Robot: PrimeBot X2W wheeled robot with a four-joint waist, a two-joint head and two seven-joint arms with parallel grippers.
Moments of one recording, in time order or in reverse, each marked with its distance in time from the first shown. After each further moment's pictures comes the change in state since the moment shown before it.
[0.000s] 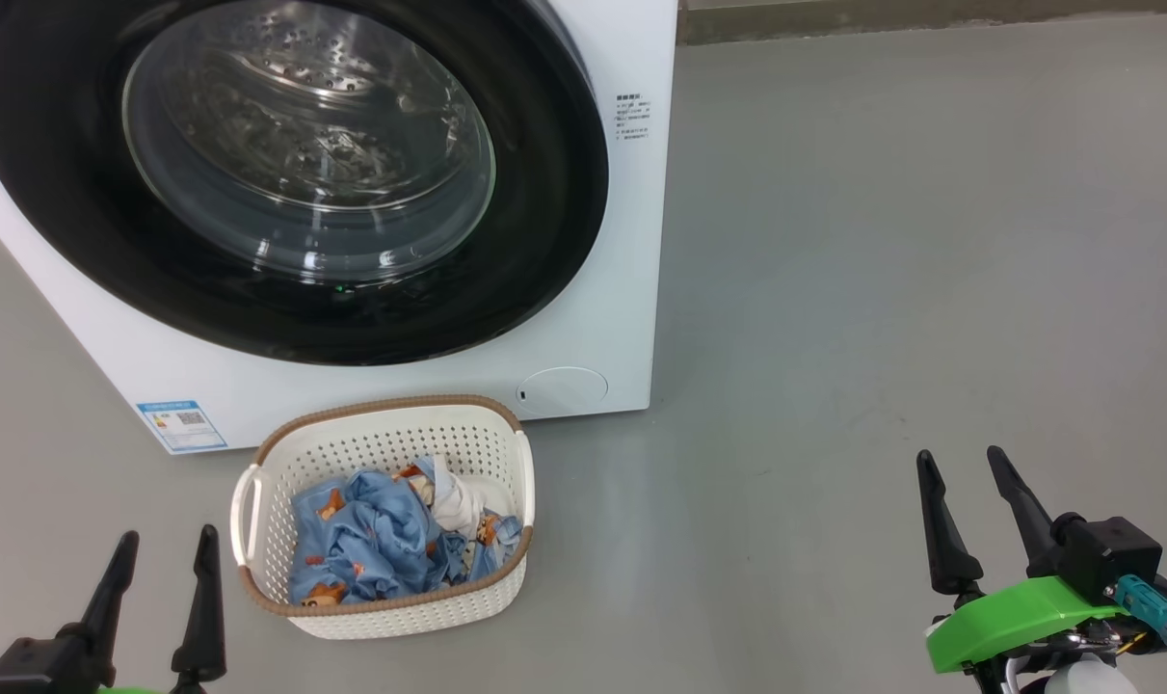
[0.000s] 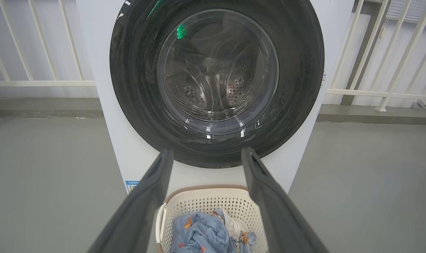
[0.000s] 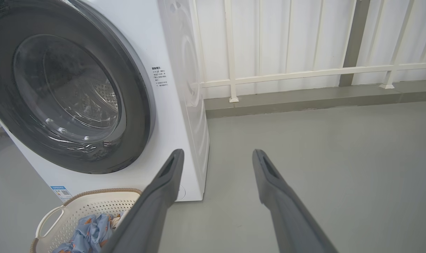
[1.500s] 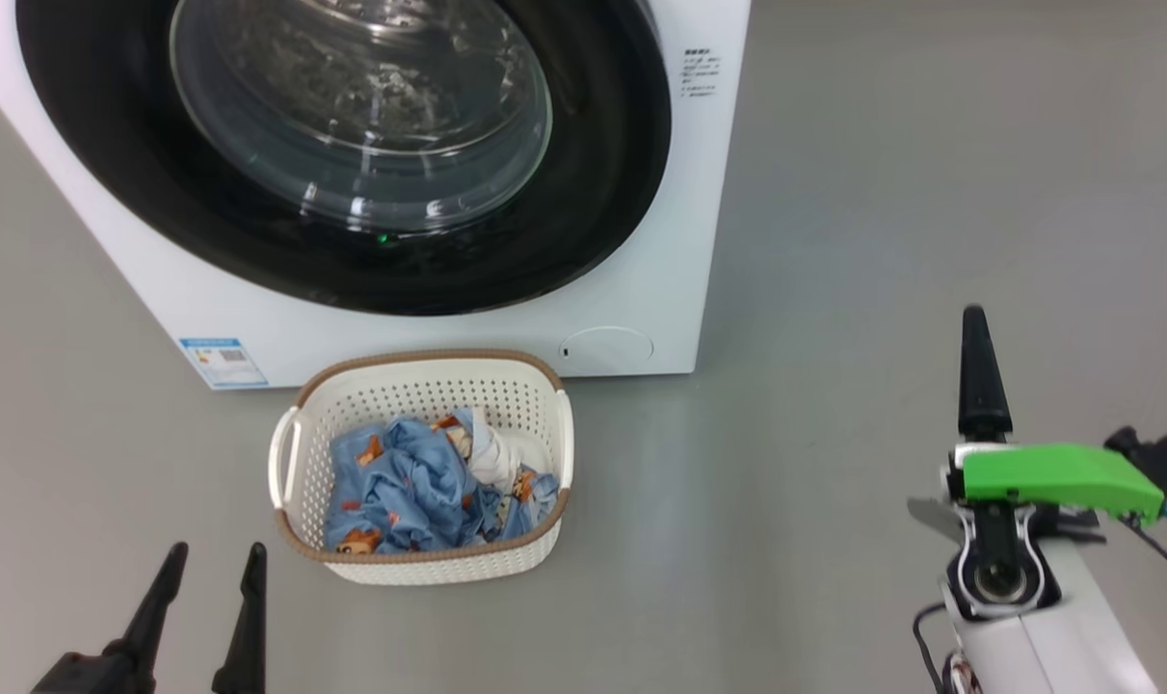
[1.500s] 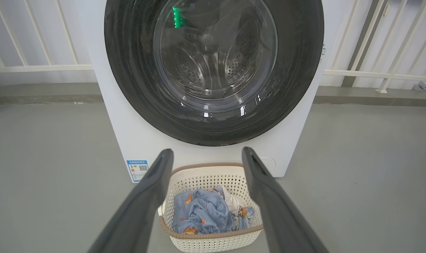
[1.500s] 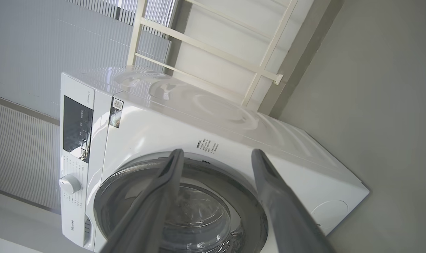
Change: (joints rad) left arm 0.052 0.007 -0.074 -0.067 0.007 0.000 0.000; right arm -0.279 -0.006 0.114 0.188 1.116 0.000 -0.003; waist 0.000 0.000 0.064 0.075
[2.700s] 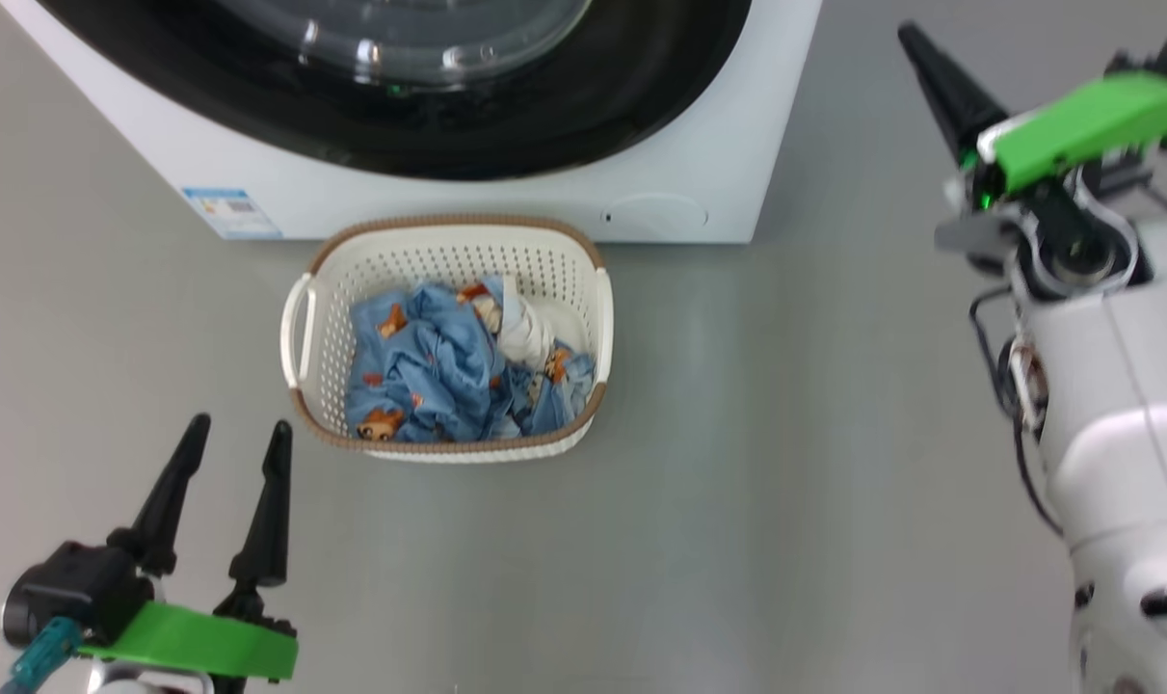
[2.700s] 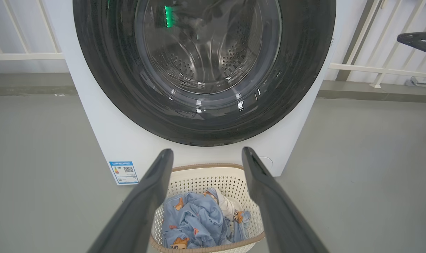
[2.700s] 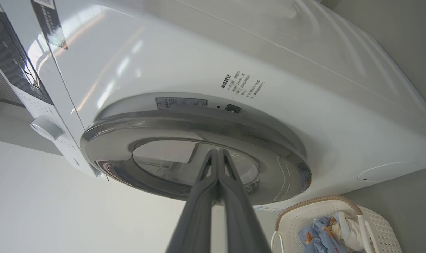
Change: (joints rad) left arm -0.164 0.040 -0.089 -0.044 -0.076 0.000 0.000; right arm -0.574 -0.081 -0.039 0.302 0.015 0.000 0.540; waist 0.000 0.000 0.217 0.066
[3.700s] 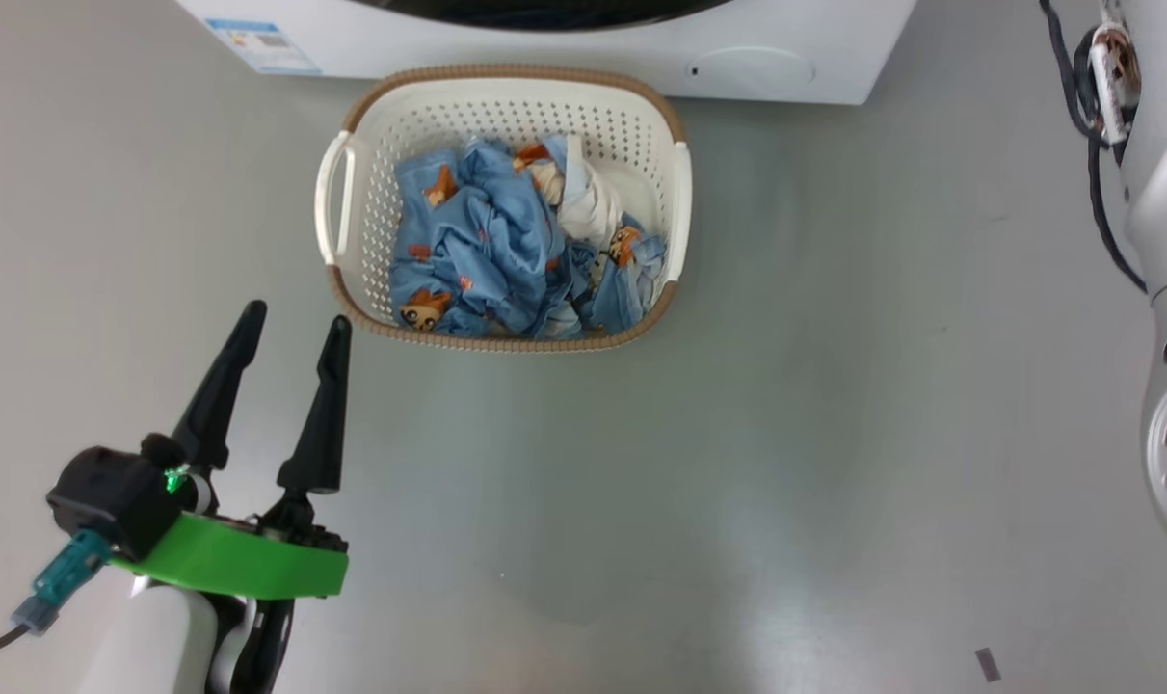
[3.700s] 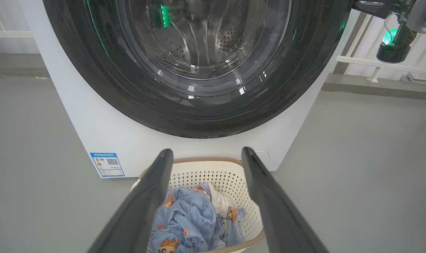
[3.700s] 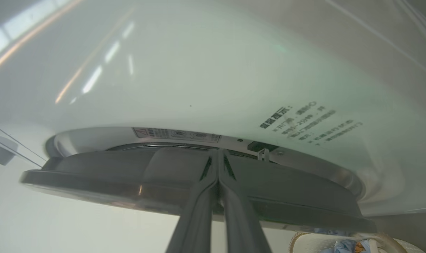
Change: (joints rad) left arm -0.167 -0.012 -0.109 -0.049 -0.069 0.000 0.000; right arm -0.587 0.026 -0.151 0.367 -0.281 0.000 0.035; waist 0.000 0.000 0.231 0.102
